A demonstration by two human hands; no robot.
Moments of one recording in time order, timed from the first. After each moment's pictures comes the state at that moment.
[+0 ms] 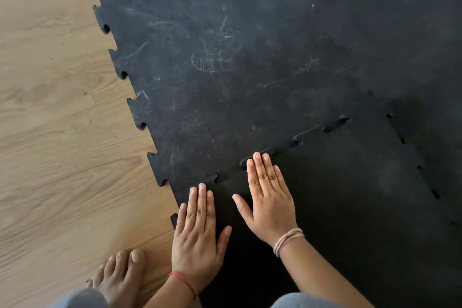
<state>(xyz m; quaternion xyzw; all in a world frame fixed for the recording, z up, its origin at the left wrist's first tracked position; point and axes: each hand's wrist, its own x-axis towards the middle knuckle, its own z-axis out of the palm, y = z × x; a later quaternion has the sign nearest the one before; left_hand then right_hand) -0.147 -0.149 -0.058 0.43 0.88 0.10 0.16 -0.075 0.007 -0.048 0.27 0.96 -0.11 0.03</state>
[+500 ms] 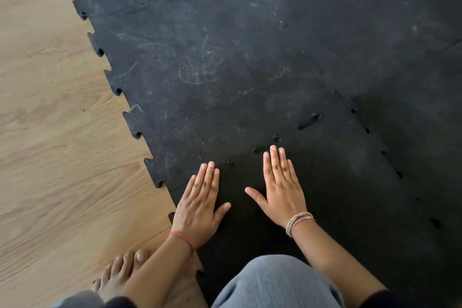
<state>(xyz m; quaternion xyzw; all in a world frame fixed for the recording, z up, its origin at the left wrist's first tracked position) -0.184 -0.113 -0.046 0.55 0.82 0.06 0.16 -0.046 0.039 -0.039 0.34 0.93 -0.04 0.12</state>
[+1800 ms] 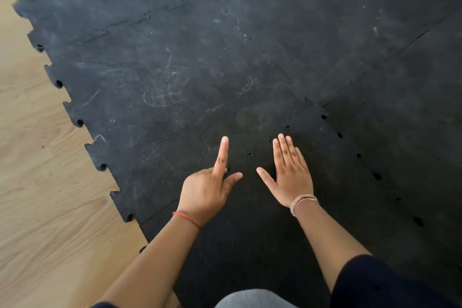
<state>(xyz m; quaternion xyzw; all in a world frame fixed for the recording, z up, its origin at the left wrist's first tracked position) -0.187 -0.006 0.003 0.56 0.77 0.27 0.12 -0.024 0.126 -0.047 0.42 0.90 -0.05 0.09</state>
